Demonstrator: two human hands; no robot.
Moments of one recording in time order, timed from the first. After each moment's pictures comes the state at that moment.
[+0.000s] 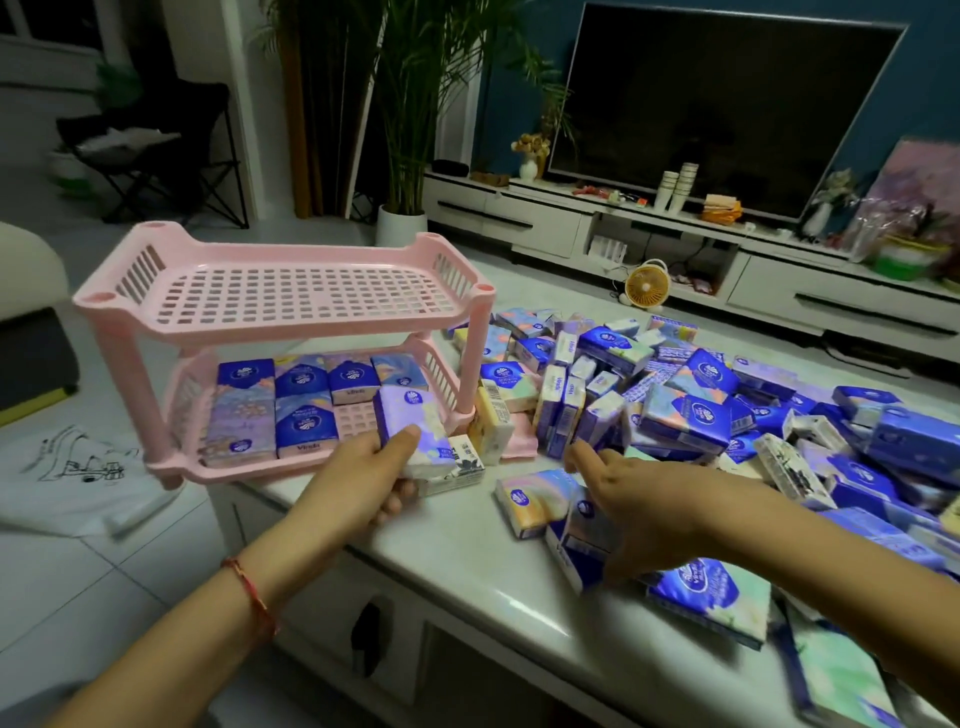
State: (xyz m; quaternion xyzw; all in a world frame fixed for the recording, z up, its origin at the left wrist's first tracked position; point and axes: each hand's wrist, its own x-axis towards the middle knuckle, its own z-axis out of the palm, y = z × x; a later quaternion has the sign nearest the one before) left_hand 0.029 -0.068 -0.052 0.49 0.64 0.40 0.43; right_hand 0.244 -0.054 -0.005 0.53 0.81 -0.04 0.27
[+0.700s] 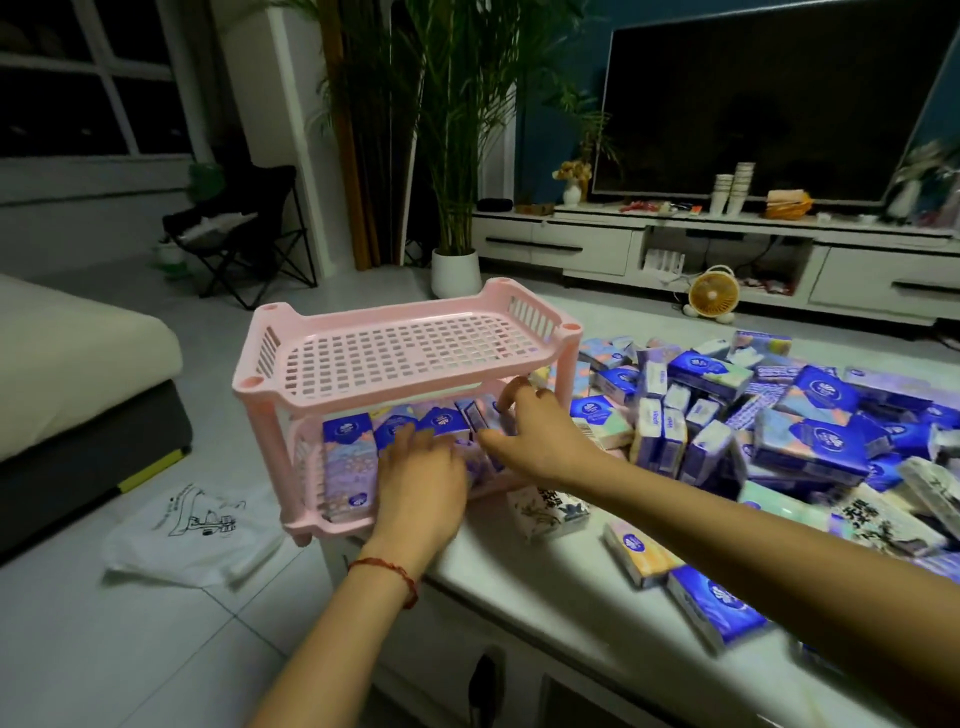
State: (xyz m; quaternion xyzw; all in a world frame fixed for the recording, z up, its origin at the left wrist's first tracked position) left_hand -0.018 -0.010 -0.080 0.67 0.72 0.17 -0.03; right_hand 0.108 0.026 -0.036 0.52 0.80 -0.18 -0.24
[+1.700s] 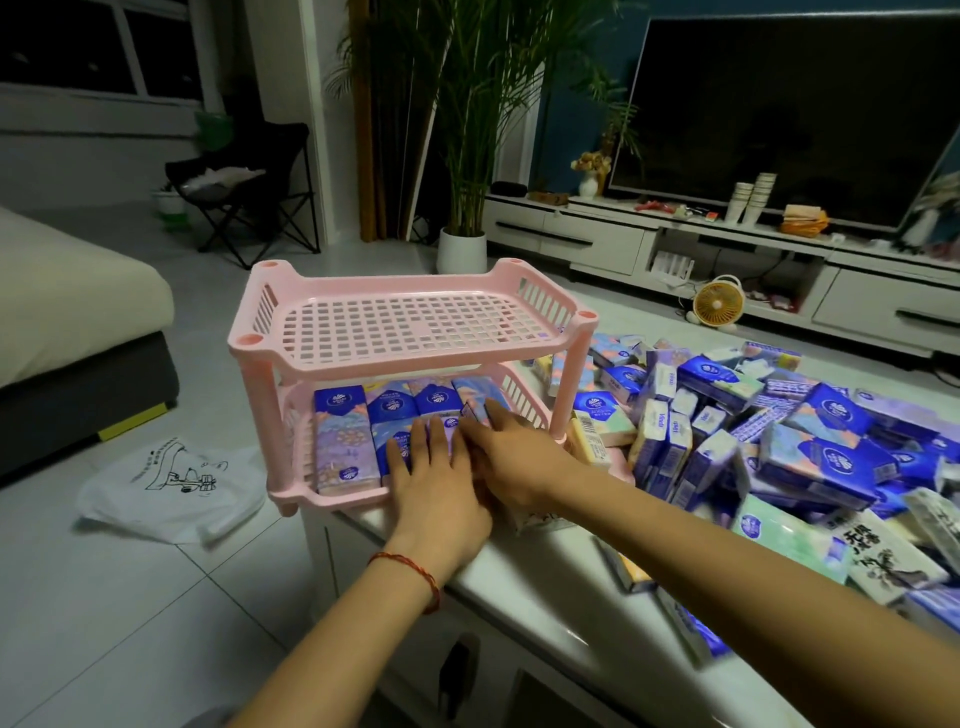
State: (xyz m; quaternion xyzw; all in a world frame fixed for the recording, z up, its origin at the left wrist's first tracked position) left_hand 0.003 -0.016 -0.092 0.65 0.75 0.04 0.03; right_hand 0.096 0.037 -0.064 0.46 0.89 -0.06 0.00
